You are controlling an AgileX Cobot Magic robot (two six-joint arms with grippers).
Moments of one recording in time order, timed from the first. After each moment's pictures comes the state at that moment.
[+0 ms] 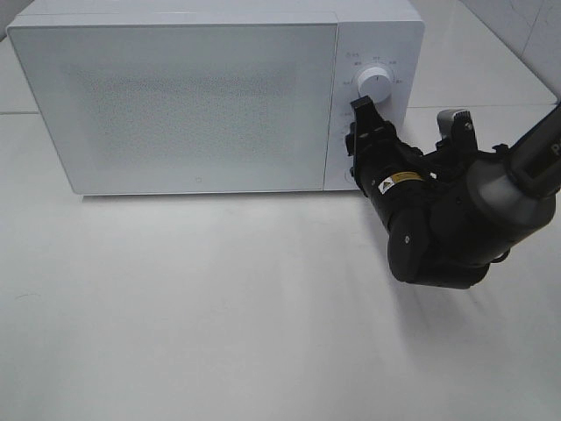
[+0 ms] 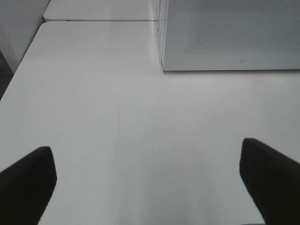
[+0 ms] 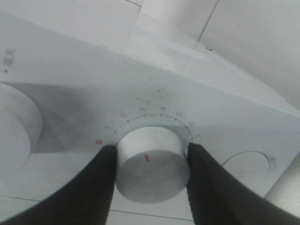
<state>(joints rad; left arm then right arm) 0.01 0.00 -0.52 -0.05 1.08 0.00 0.60 2.08 -0.77 0.60 -1.20 1.00</state>
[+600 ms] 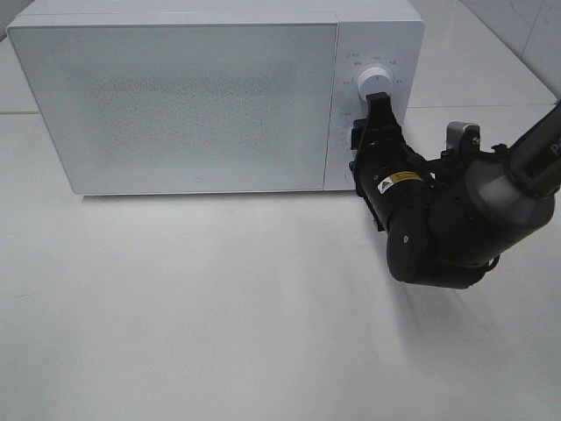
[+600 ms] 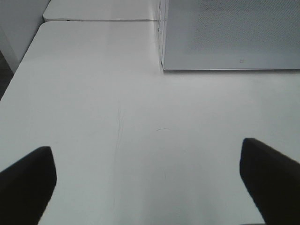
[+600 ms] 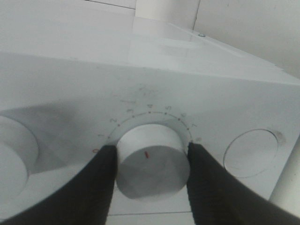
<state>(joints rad) 0.01 0.00 -0.52 -0.05 1.08 0.00 0.61 2.08 -0.78 0.61 -1.20 1.21</state>
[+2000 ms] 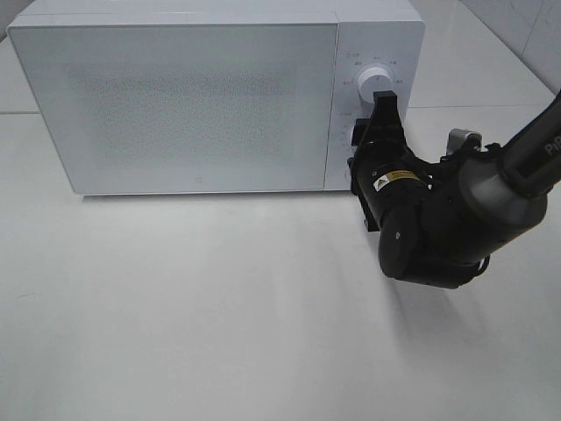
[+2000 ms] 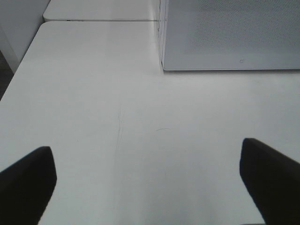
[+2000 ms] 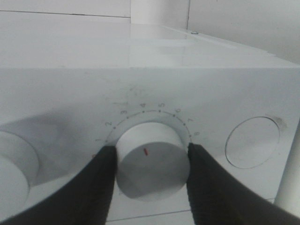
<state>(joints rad) 0.01 0.00 -0.52 -0.05 1.08 0.00 0.62 2.08 -0.79 0.68 -1.19 1.29</state>
